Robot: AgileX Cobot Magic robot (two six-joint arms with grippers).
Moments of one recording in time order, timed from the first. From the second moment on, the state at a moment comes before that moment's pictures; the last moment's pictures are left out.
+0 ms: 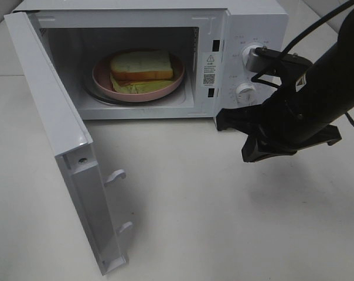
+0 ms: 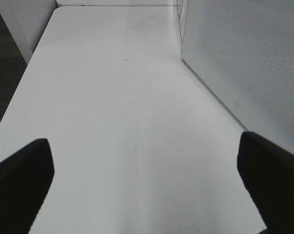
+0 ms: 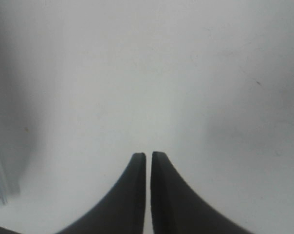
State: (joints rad) left arm 0.09 0.00 -0.50 -0.08 1.04 0.08; right arm 0.47 1.52 -0.86 0.18 0.53 0.26
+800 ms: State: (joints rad) left arm 0.09 0.00 -0.50 -0.08 1.04 0.08; right arm 0.47 1.52 -0.98 0.06 0.83 -1.13
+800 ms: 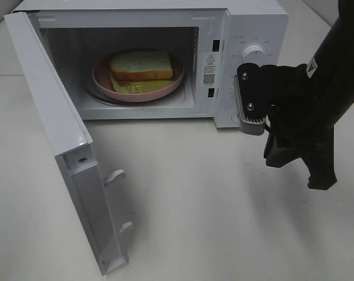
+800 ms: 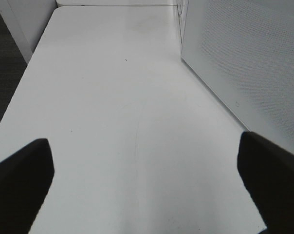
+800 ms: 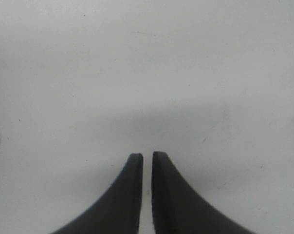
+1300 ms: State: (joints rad) left arm 0.09 0.00 -0.50 -0.08 1.04 0.08; right arm 0.47 1.52 -0.98 0.01 0.82 -1.34
